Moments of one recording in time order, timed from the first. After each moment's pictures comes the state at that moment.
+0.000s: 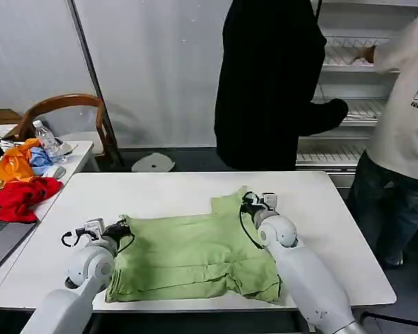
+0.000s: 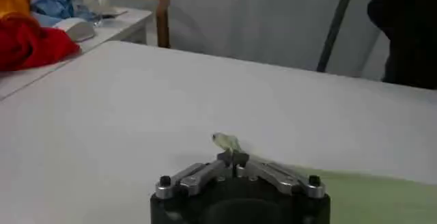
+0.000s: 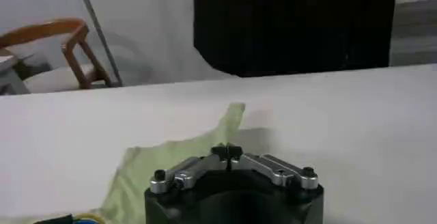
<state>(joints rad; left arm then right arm) 0.96 -1.02 -0.29 -1.72 -0.90 0.56 -0.55 -0.62 1.28 0.04 1.39 0.71 -0.53 0.29</state>
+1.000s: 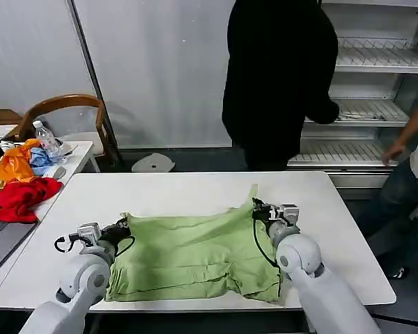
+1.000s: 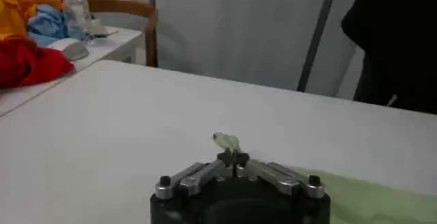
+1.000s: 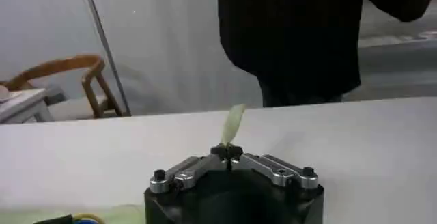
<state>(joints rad) 1.06 -1.00 -0.33 -1.88 -0.91 0.56 -0.55 -0.89 1.16 0.15 1.82 0.72 -0.52 0.35</state>
